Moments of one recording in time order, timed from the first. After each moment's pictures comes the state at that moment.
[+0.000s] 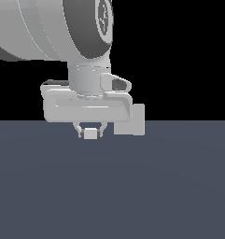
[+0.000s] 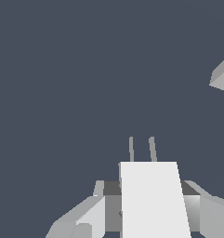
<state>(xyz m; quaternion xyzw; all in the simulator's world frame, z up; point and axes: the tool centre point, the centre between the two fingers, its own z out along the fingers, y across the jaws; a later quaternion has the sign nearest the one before) 0.010 0.055 0.064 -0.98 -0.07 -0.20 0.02</state>
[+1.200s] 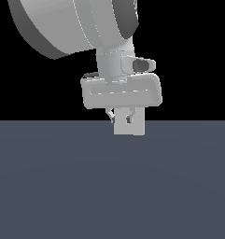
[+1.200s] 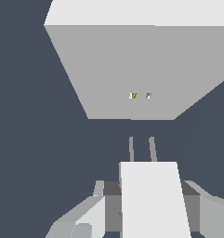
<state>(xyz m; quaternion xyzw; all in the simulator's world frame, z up) 0.028 -0.027 0.100 -0.97 0.17 -0.19 -0.03</state>
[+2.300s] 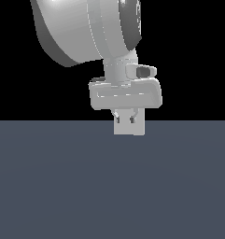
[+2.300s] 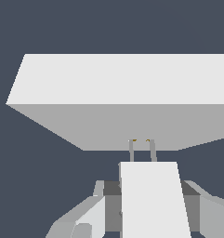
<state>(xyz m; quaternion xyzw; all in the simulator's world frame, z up) 0.061 -0.041 0.100 -0.97 0.17 -0.19 -0.03</state>
